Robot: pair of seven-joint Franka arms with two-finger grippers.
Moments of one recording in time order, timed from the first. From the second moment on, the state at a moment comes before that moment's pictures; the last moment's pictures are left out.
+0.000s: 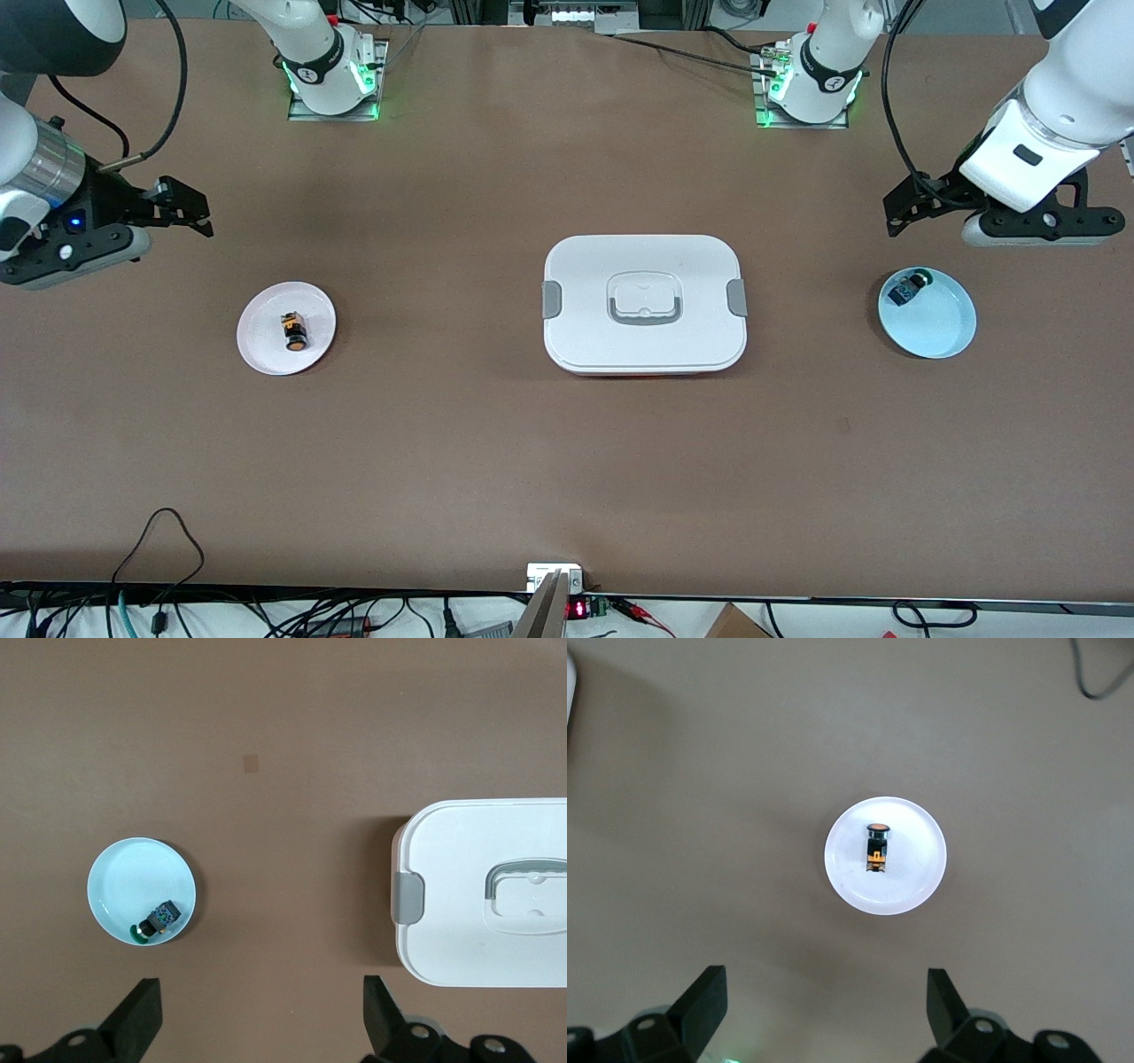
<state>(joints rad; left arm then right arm) -0.08 0.00 -0.08 -1.65 0.02 1.65 -0.19 0.17 0.10 -0.10 -1.59 0.02 1.60 -0.40</state>
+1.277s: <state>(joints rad) -0.08 0.05 -0.08 -1.59 0.02 1.61 -0.19 0.16 0.28 -0.11 -1.76 -0.05 1.91 -1.50</state>
